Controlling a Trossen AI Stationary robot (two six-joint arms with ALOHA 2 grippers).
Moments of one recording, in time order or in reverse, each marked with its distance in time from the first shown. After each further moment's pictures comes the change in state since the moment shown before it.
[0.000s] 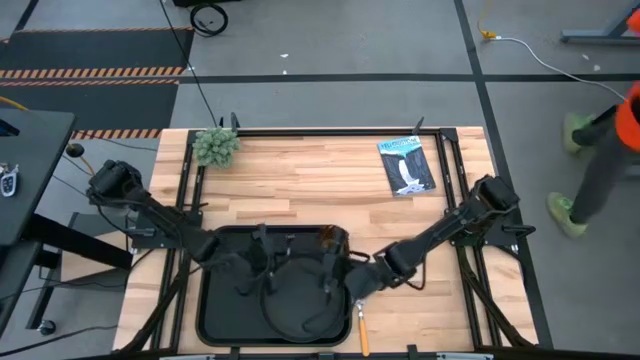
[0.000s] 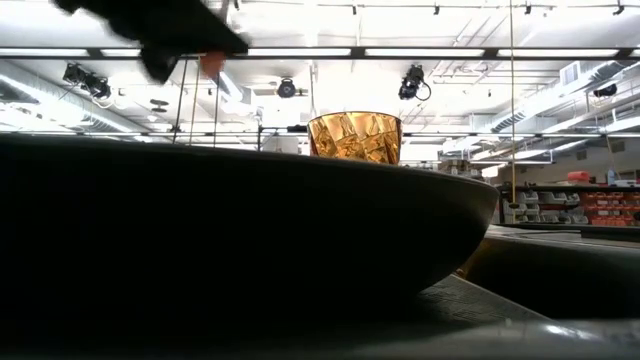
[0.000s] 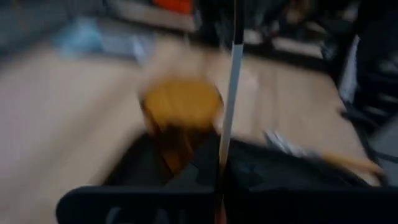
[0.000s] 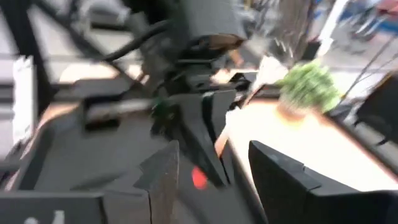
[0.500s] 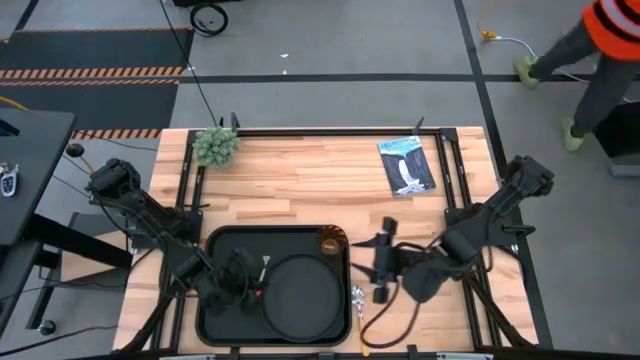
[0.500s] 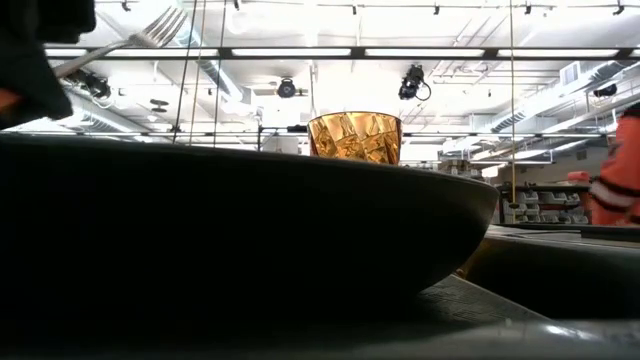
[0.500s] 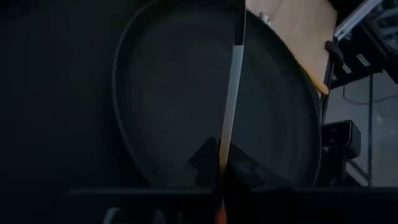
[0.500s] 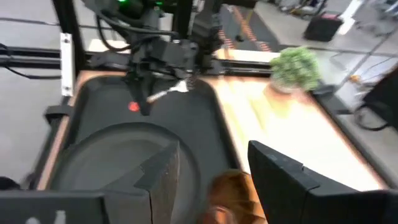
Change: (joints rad) left arm -0.236 -0.011 0.000 -0.414 0.141 -0.855; right arm 0.156 -0.334 0.000 -0.565 0.064 0.166
